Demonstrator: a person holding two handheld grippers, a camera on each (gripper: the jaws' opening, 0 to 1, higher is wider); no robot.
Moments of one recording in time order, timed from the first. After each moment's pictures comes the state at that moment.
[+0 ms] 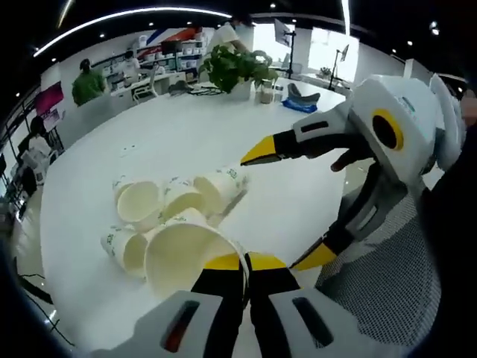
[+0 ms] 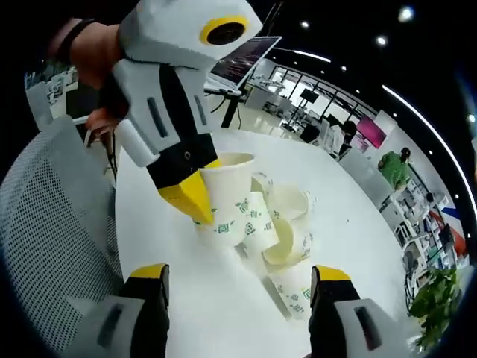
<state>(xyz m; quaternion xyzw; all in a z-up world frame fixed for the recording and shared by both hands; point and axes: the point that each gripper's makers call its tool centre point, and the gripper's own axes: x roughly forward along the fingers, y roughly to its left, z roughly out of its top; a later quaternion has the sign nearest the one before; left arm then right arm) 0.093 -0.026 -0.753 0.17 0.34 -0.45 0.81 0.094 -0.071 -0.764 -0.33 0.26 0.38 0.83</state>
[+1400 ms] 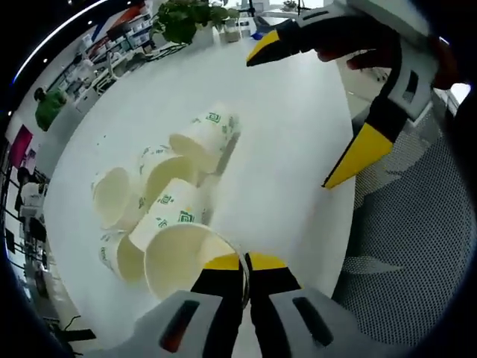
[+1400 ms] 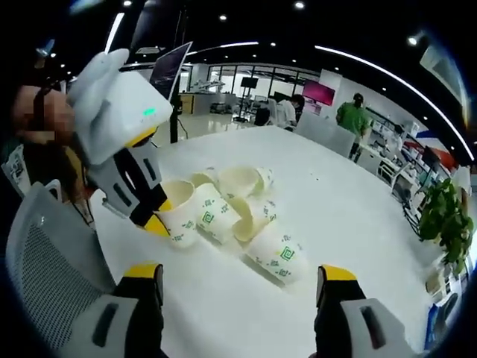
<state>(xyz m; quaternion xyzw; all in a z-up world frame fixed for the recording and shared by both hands) 0.098 -0.016 -0.802 0.34 0.40 -0.46 0.72 0.105 -0.112 -0.760 -0.17 0.29 0.29 0.90</state>
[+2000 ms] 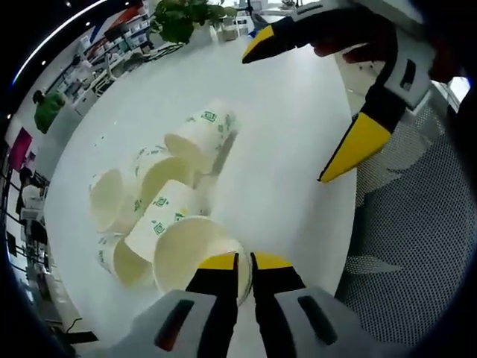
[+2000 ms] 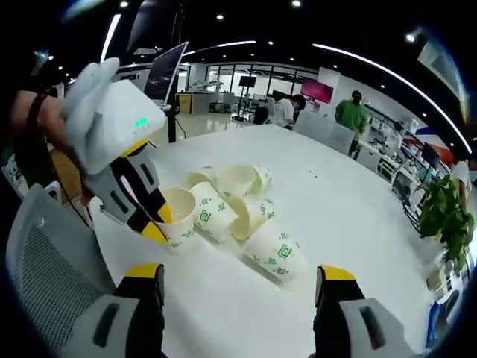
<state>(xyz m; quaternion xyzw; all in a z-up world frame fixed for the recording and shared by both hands) 0.098 -0.019 -0.805 0.35 0.40 -0.46 0.72 0.107 -0.115 -0.762 -0.17 0.30 0.28 0.90</state>
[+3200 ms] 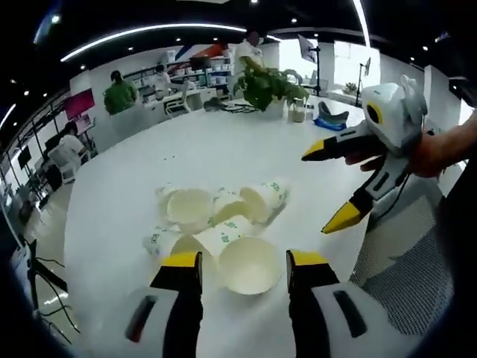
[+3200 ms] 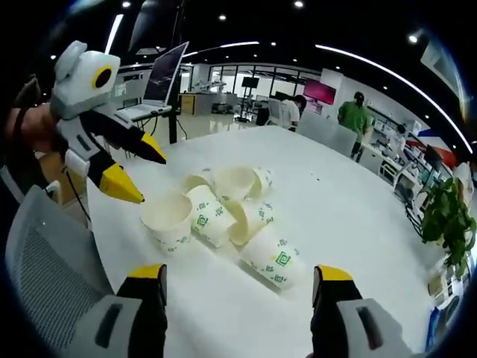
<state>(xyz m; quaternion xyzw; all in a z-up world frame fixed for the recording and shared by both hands) 0.129 0.025 -0.730 0.13 0.28 -0.36 0.88 0.122 -0.114 -0.763 -0.17 0.29 0.29 0.89</state>
